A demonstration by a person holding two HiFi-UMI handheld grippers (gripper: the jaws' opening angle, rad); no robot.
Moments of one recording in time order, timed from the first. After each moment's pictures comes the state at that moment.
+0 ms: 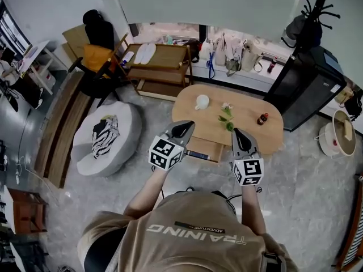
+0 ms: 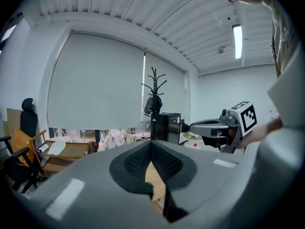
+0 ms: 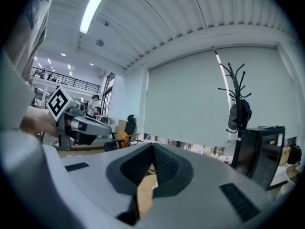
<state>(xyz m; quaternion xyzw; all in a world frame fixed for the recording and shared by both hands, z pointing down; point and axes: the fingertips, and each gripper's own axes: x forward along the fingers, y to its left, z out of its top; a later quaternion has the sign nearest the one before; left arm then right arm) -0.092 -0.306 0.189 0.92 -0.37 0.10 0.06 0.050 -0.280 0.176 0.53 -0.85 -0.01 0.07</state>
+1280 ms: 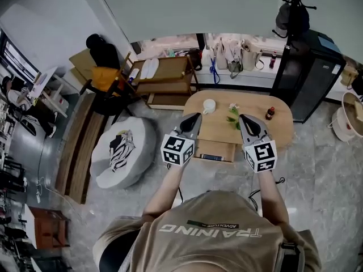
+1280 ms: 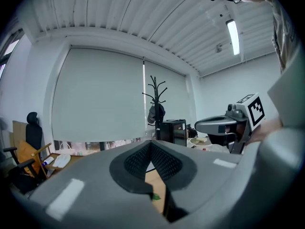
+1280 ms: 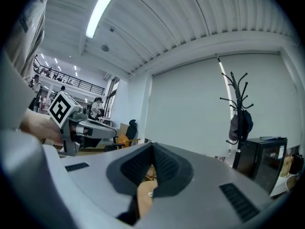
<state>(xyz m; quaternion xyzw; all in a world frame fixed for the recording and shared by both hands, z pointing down) -0.062 -0.306 0.142 0.91 -0.41 0.06 0.01 0.075 -0.273 0.123 0.51 -0.86 -0.05 0.06</state>
